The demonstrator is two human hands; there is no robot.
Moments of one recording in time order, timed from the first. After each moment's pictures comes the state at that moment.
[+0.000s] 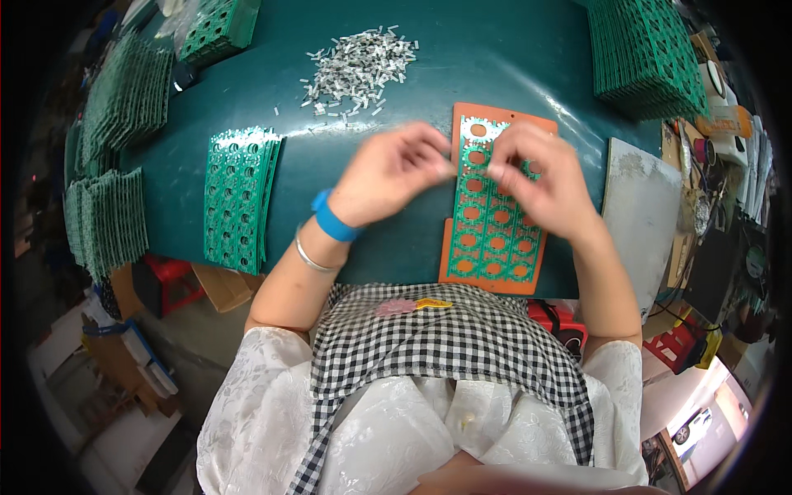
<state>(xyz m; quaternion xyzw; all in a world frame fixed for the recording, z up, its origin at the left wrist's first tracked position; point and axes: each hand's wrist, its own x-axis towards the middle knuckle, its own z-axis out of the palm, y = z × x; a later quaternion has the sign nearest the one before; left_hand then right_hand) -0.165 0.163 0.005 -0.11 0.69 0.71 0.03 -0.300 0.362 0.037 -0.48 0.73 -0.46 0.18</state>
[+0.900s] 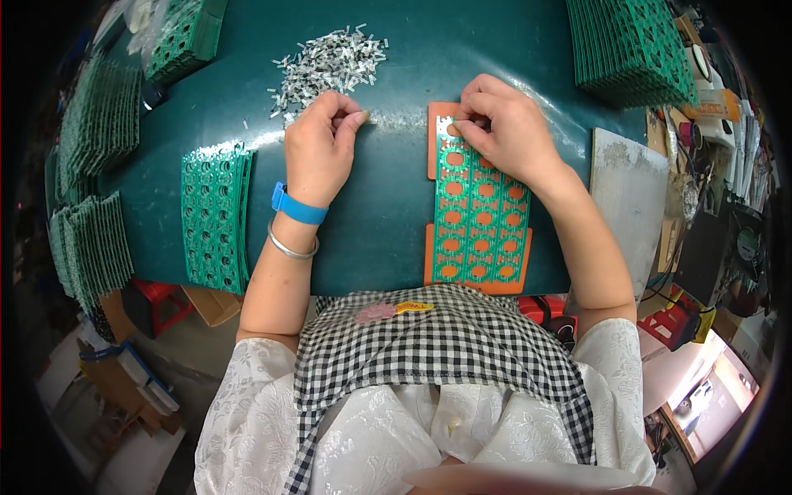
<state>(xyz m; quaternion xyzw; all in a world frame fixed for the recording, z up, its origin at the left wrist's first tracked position) -0.181 0.132 -0.007 -0.24 0.87 0.40 -0.15 -0.333 0.332 0.002 -0.45 0.82 -0.35 0.11</state>
